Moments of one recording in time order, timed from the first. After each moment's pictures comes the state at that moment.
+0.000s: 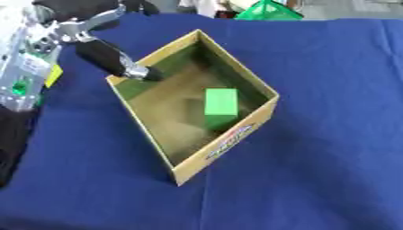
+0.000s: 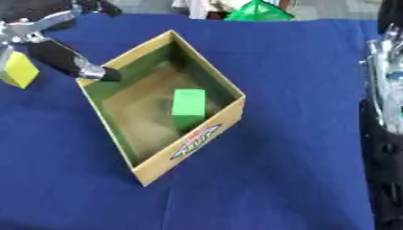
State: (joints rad) left arm -0.91 0.48 -0.16 -1.49 -0.85 -0.17 -0.60; right arm -0.62 -0.37 -0.15 -1.84 0.12 -0.16 -0.26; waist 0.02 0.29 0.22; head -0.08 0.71
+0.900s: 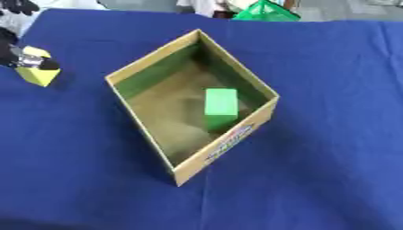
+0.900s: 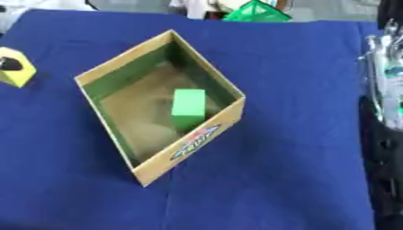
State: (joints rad) left arm -0.88 0.69 -0.07 -1.22 -0.83 -0.15 -0.53; right arm -0.63 -0.38 -0.16 -1.84 0.12 -0.16 -0.27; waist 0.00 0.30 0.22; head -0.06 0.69
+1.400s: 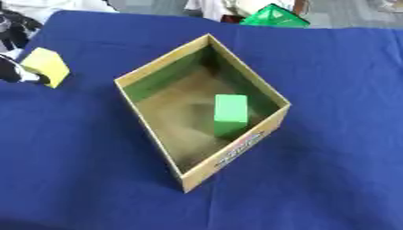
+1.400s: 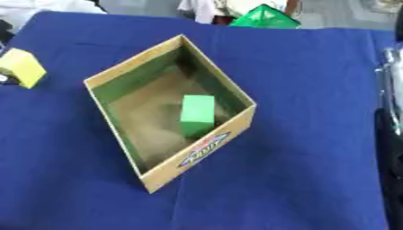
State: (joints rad) left arm -0.92 0.69 -0.05 -1.07 -0.88 -0.20 -0.48; right arm -0.64 -0.38 -0.16 -1.83 0.12 -0.16 -0.27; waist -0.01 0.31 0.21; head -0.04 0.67
